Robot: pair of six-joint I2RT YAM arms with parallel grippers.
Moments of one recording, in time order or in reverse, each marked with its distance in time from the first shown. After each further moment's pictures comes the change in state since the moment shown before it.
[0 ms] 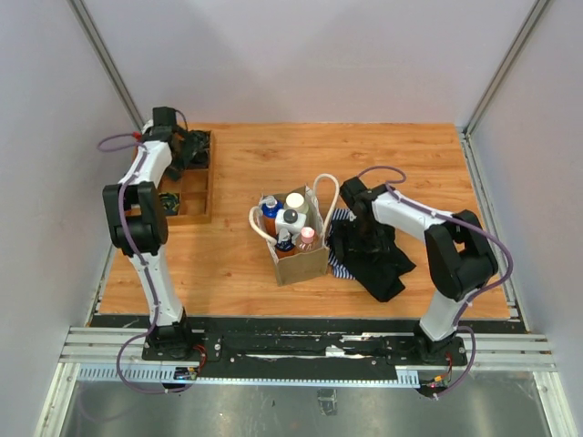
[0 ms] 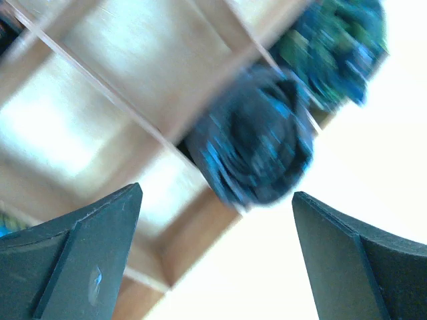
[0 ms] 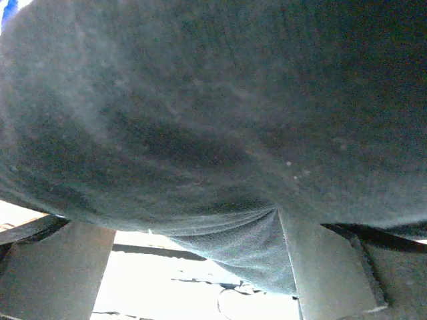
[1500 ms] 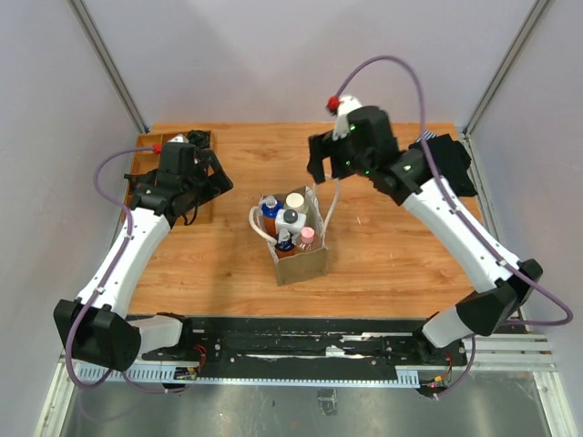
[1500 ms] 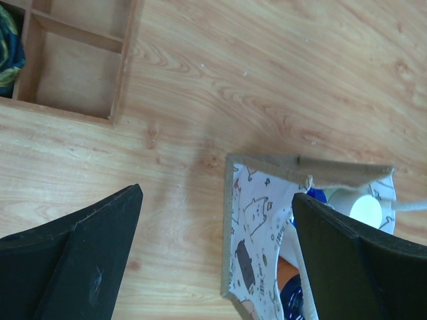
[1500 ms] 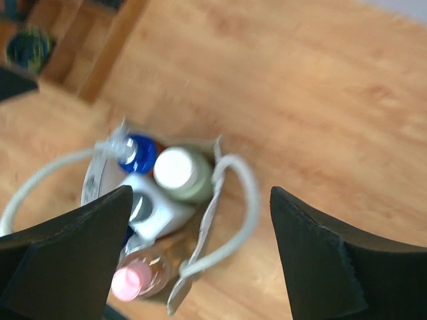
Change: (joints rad) left arm -0.347 -0.914 -0.599 -0.066 -0.015 0.231; right arm 0.085 -0.210 0.629 0.185 0.106 -0.266
